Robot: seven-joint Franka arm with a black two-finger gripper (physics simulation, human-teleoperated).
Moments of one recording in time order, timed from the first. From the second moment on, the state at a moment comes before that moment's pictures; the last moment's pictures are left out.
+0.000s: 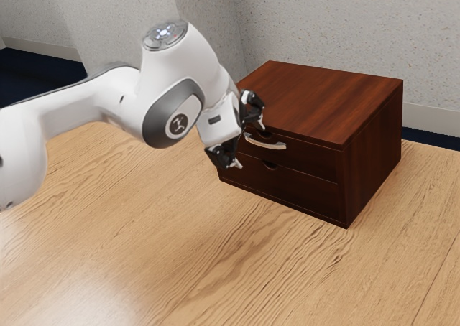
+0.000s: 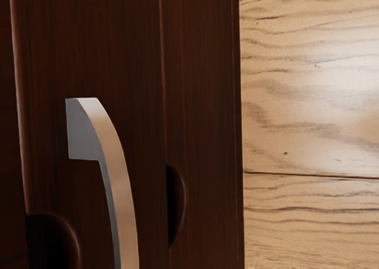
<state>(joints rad) 0.20 0.16 -0.24 -1.66 0.16 2.27 1.50</state>
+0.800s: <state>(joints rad) 0.20 0.06 -0.20 -1.81 0.13 2.42 1.46</state>
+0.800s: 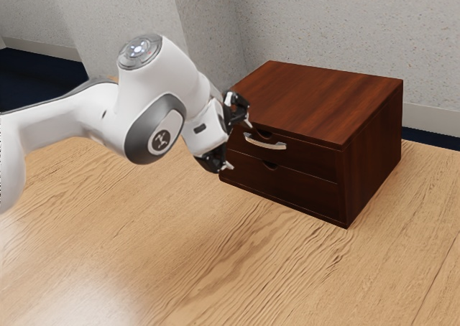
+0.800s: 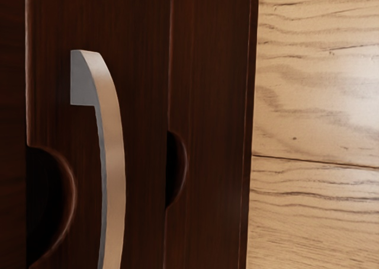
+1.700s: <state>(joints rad) 0.21 0.12 -0.21 -1.82 0.12 2.49 1.39</state>
